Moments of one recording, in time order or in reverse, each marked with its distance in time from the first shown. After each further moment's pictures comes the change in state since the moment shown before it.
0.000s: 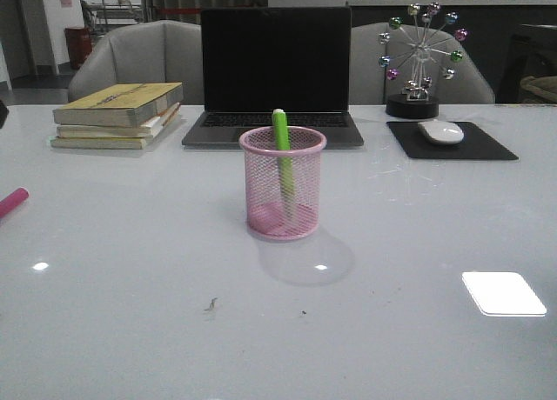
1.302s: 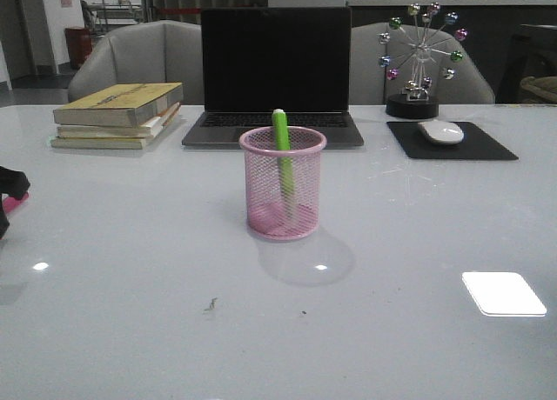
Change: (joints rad) left arm -0.008 0.165 -0.031 0.002 0.069 0.012; right arm 0.000 0.000 0.000 0.000 0.000 0.000
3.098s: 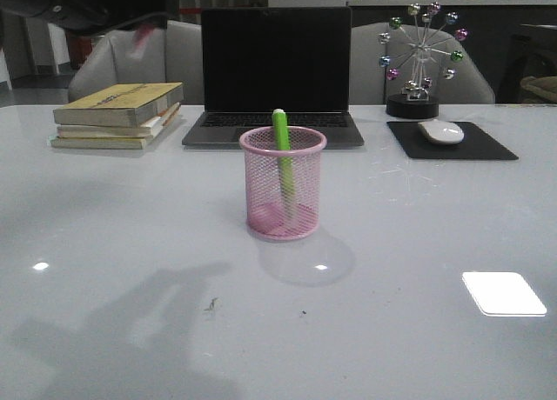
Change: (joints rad) left arm -0.383 -0.188 -0.001 -0.048 -0.772 0.000; right arm 0.000 0.000 0.000 0.000 0.000 0.000
